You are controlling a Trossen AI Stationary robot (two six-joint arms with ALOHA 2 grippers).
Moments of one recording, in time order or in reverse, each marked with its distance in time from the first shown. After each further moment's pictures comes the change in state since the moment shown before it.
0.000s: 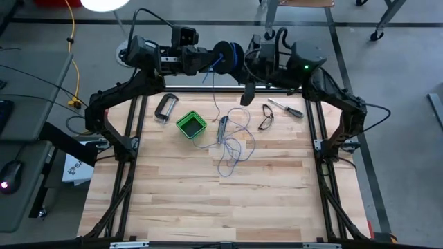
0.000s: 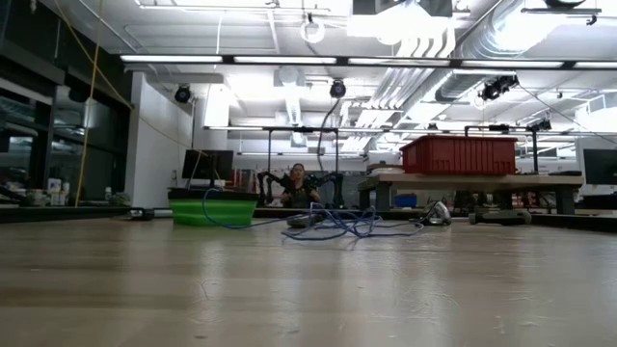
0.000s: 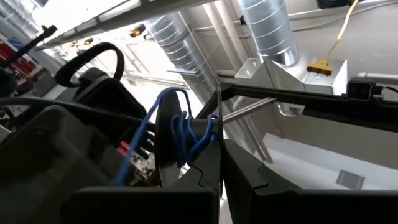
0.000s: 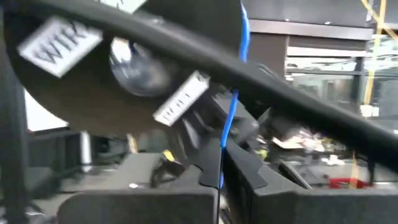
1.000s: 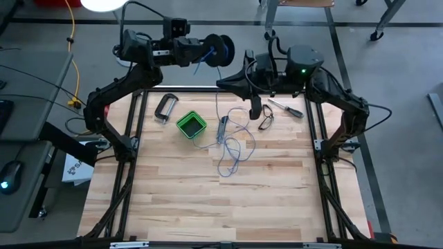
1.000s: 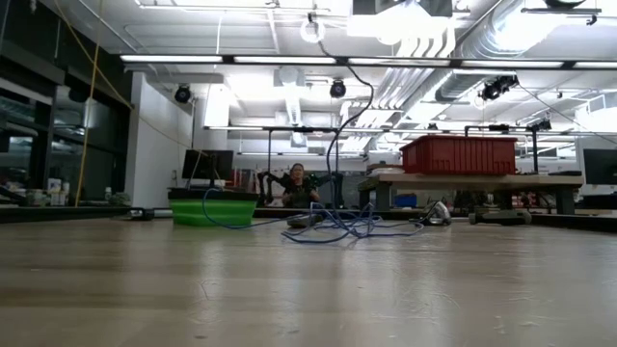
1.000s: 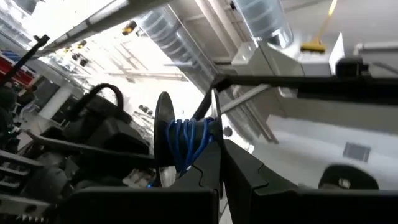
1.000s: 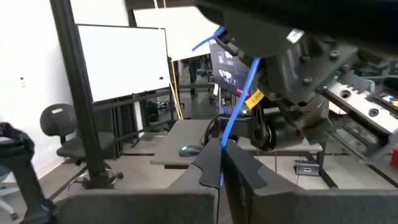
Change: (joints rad) left arm 0.122 -0.023 -0.001 0.077 0.135 -0.006; right arm 0.030 -0.025 0.002 -0.192 -0.166 0.080
